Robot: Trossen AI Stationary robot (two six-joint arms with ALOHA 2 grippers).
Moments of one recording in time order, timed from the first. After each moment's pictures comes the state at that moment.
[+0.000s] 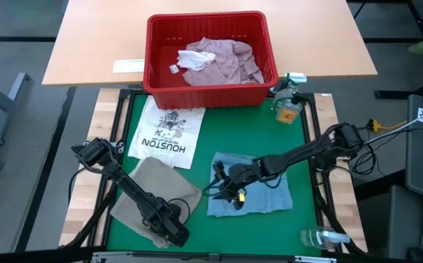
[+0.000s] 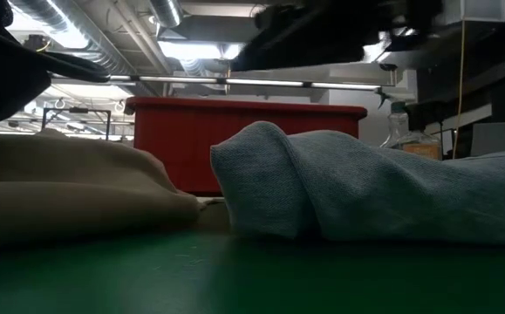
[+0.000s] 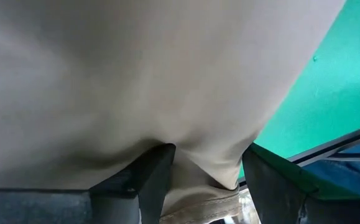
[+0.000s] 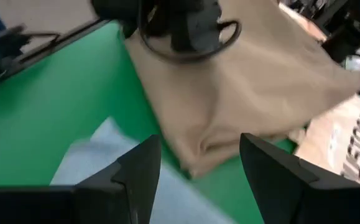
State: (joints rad) left arm -0.68 1.97 1.21 -0.56 0.23 -1.86; right arm 0.29 1.74 1.07 0.10 -0.08 -0.40
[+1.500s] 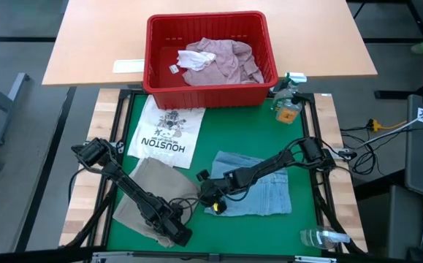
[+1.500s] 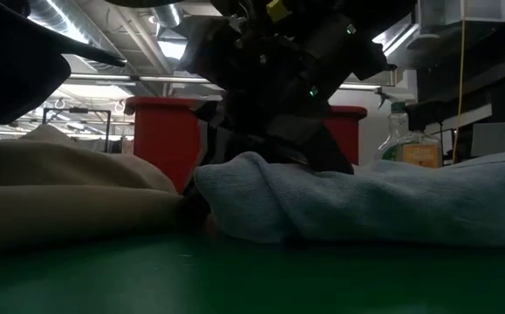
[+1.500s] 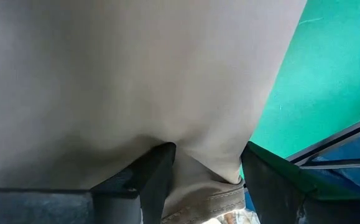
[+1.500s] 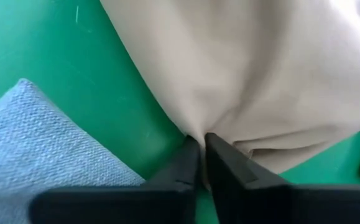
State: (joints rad) left arm -0.69 1.97 1.21 -0.51 0.17 -1.85; right arm 0.29 2.18 1.38 -0.06 0.07 -0.40
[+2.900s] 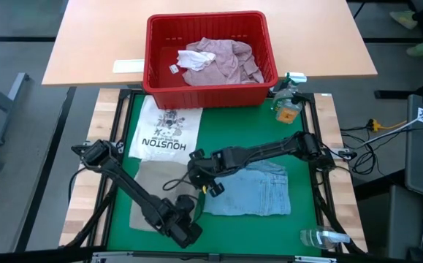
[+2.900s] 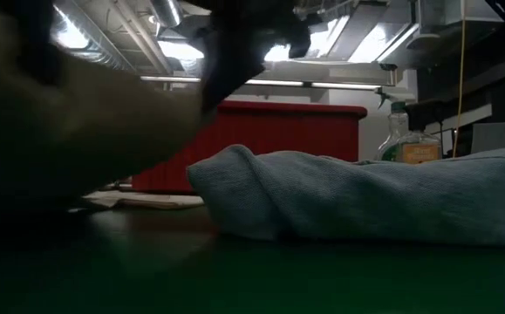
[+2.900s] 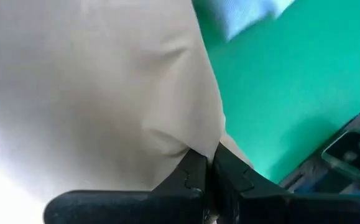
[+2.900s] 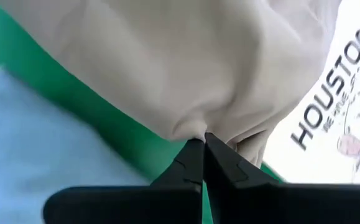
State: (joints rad) left arm -0.66 1.98 1.58 -0.93 -0.23 -1.59; right arm 0.20 2.16 1.94 -0.84 0.08 -0.45
